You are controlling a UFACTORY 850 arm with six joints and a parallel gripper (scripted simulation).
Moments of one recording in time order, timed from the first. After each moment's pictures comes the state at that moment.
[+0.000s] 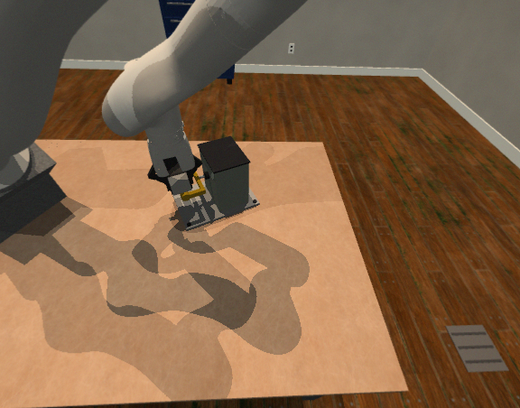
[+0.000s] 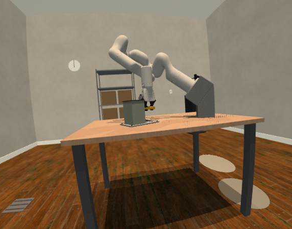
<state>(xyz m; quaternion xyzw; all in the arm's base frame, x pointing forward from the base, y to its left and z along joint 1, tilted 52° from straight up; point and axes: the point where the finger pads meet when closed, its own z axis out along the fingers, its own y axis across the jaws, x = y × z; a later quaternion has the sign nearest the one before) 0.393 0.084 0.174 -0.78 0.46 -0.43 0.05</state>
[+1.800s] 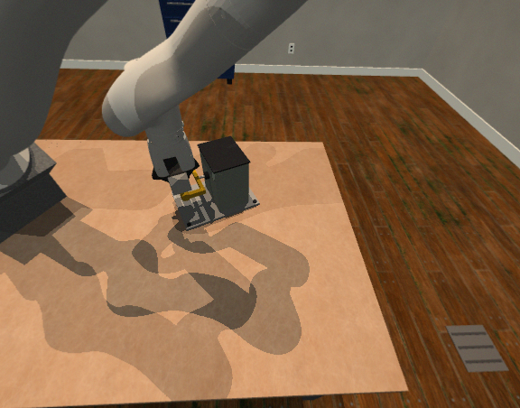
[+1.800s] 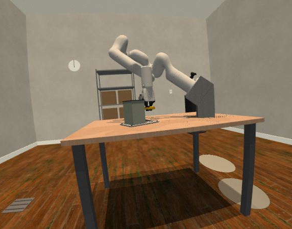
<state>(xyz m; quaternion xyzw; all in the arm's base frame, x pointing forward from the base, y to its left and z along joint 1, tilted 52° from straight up) 0.393 0.084 0.174 -0.78 0.46 -0.43 0.05</state>
